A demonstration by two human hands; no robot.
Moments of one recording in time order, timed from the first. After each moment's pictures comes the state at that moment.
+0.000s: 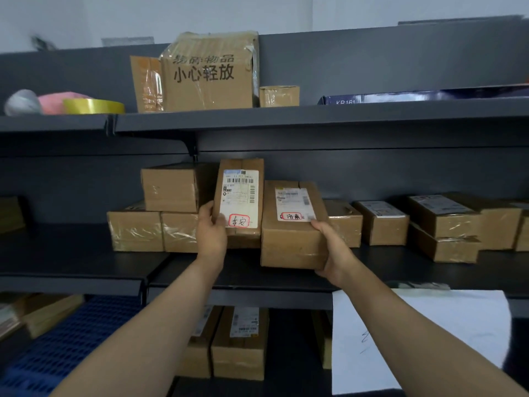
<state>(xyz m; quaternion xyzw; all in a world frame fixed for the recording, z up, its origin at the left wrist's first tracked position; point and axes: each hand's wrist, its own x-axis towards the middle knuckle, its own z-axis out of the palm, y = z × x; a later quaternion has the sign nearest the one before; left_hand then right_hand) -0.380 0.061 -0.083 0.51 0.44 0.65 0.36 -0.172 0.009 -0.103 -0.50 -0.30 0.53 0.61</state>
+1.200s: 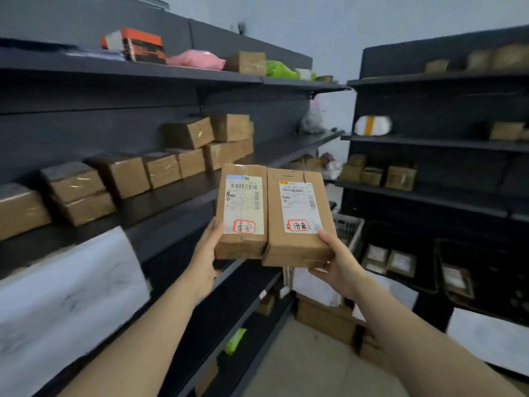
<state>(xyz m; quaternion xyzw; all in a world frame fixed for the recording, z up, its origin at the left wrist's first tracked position) 0.022 -0.275 -0.183 0.64 0.14 0.12 0.74 0.109 -0.516 -0.206 -0.56 -0.03 0.20 0.80</state>
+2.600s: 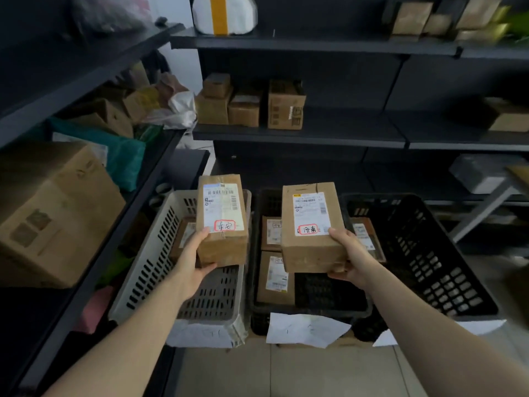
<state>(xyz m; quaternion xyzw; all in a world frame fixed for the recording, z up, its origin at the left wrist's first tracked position) 0.660 -0.504 -0.370 0.56 0.19 -0.19 0.79 0.592 -0.804 -0.369 -0.59 0.37 0.06 0.72</state>
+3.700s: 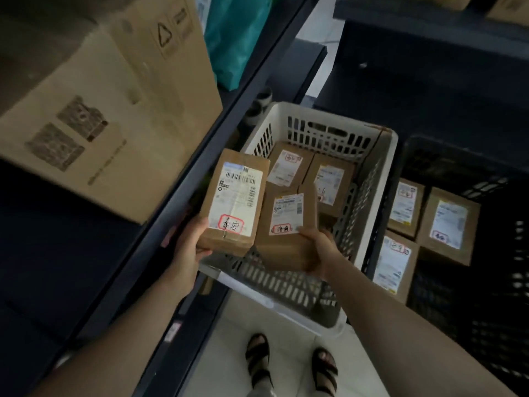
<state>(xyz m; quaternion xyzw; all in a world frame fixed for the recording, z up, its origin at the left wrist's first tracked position) 0.704 -0.313 -0.526 0.62 0.33 -0.07 0.71 0.763 -0.547 -0.576 -0.55 0.41 0.33 0.66</state>
